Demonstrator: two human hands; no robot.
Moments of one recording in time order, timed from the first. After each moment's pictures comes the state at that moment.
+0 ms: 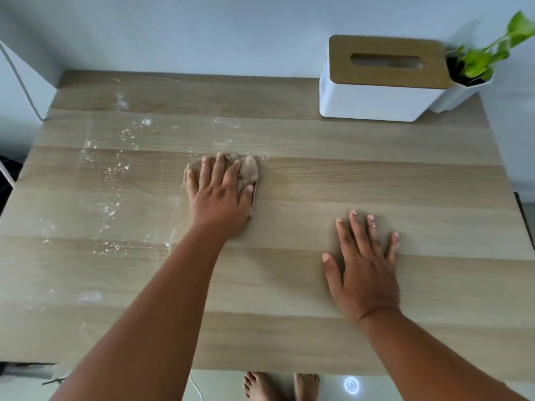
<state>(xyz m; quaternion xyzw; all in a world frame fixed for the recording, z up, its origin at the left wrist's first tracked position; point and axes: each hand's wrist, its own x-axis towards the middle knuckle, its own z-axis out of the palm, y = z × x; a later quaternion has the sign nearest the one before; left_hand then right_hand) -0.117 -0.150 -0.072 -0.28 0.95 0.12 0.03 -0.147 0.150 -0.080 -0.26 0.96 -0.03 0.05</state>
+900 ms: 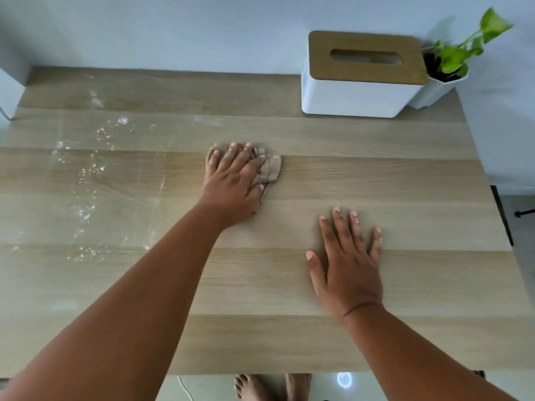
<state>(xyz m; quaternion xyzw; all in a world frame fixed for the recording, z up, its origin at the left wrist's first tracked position) -0.157 -0.135 -0.067 -0.11 0.98 0.13 0.03 -0.147 0.152 -0.081 -0.26 0.96 -0.03 0.07</state>
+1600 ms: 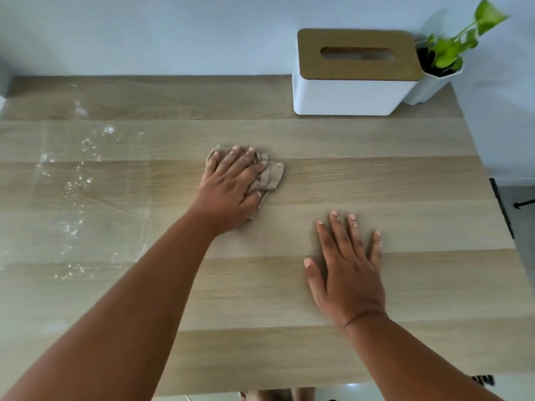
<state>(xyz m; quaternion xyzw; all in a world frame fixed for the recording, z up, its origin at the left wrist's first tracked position) -0.166 -0.137 -0.068 -0.05 0.99 0.13 0.04 -0.147 0.151 -0.075 -0.26 0.96 -0.02 0.09</state>
